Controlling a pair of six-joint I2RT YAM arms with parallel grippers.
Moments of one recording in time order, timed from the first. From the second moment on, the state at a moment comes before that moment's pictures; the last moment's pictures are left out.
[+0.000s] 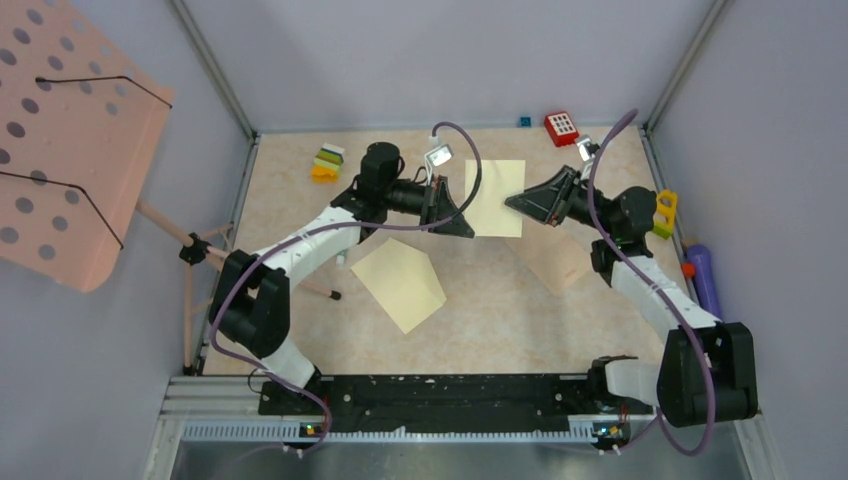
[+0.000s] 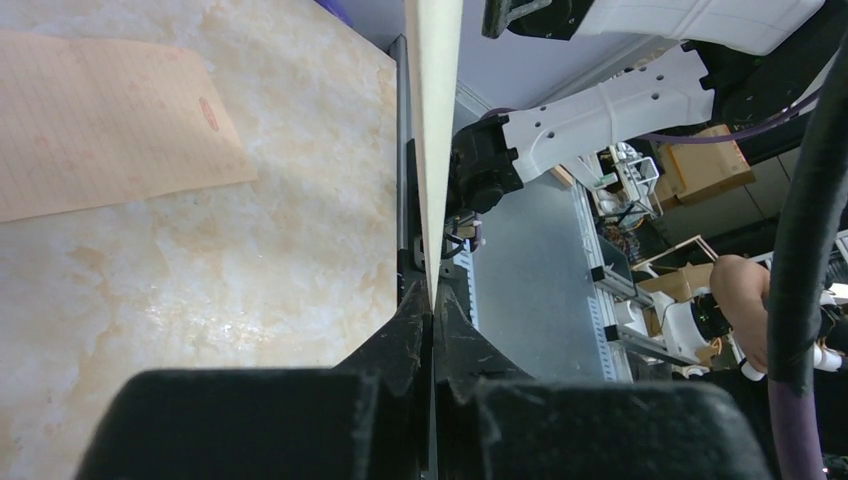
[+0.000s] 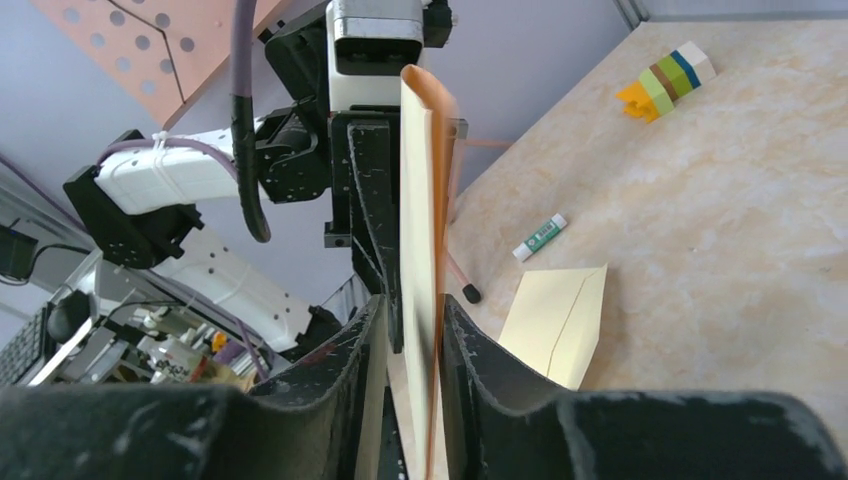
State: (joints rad) left arm -0.53 1.63 1.20 0.17 1.21 -0.53; right arm 0.11 1.21 0.68 0.89 -1.03 1.01
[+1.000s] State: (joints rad) left arm -0.50 1.66 1.40 -0.16 0.81 -0.25; right arm -0.04 1.12 0.80 0.14 -0.70 0.67
